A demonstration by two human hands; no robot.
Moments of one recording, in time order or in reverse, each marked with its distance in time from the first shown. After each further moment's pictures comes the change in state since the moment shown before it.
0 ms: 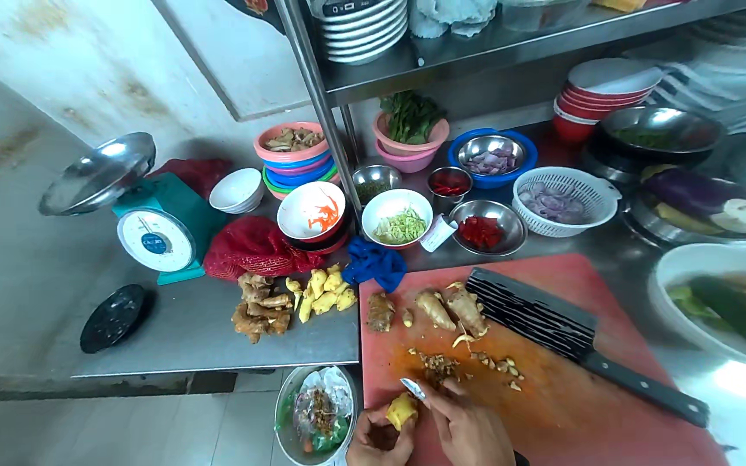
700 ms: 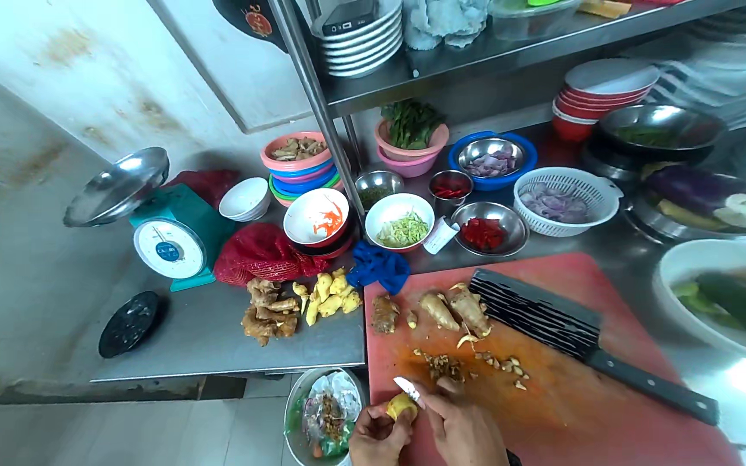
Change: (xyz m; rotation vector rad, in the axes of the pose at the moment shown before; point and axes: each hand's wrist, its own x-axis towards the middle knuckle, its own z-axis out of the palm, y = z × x) left_hand 0.013 0.012 -0.002 -0.122 0.019 -0.216; right_hand 0.006 -0.011 0.005 0.060 -0.018 0.021
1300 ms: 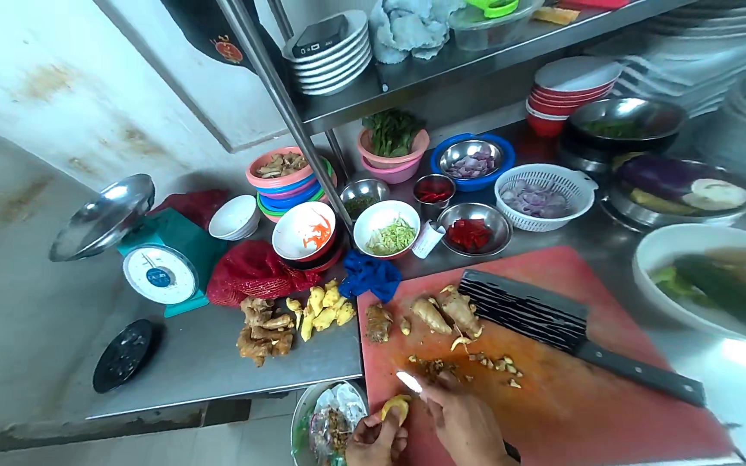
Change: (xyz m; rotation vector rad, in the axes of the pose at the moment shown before) left_hand 0.003 0.015 0.006 -0.046 0.074 -0.181; right_hand 0.016 0.001 -0.011 -0.010 -0.232 0.207
